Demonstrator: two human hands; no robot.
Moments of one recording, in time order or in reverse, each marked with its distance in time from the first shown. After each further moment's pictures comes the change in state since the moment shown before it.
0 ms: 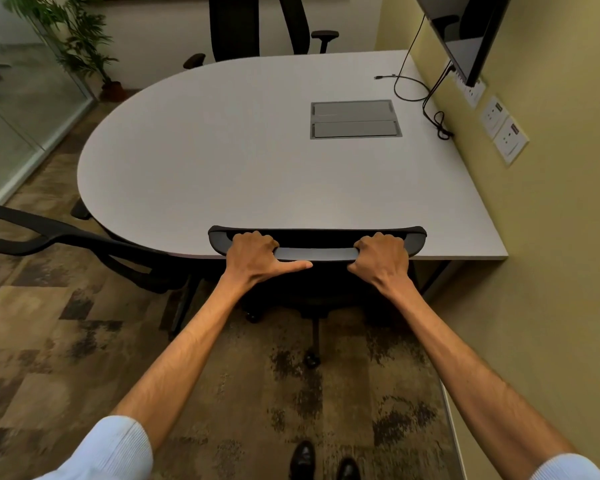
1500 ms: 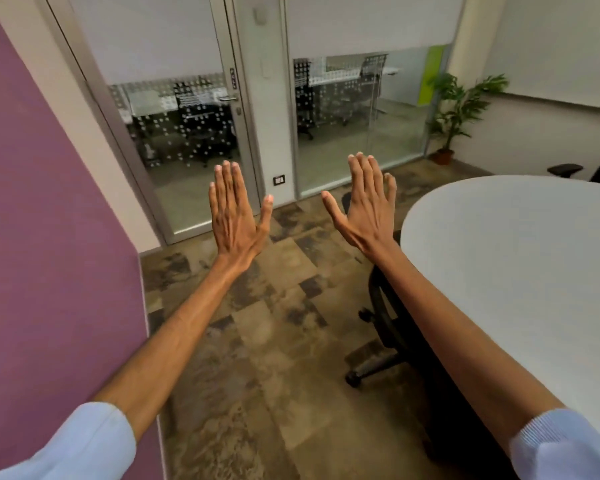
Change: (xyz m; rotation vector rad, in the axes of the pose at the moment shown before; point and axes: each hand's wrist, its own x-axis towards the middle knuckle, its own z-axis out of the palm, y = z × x) left_hand -0.328 -0.403 -0.236 0.403 0.716 -1.096; right_hand 0.077 -0.646 -0.078 0.620 0.423 -0.908
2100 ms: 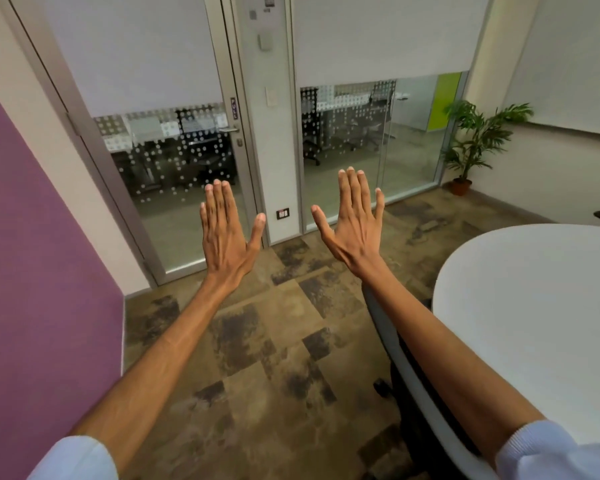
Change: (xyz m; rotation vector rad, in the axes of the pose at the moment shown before) left_hand 0.232 -0.101 0.198 0.047 -0.011 -0.010; right_hand 0.251 0.026 0.235 0.007 0.012 -0.045
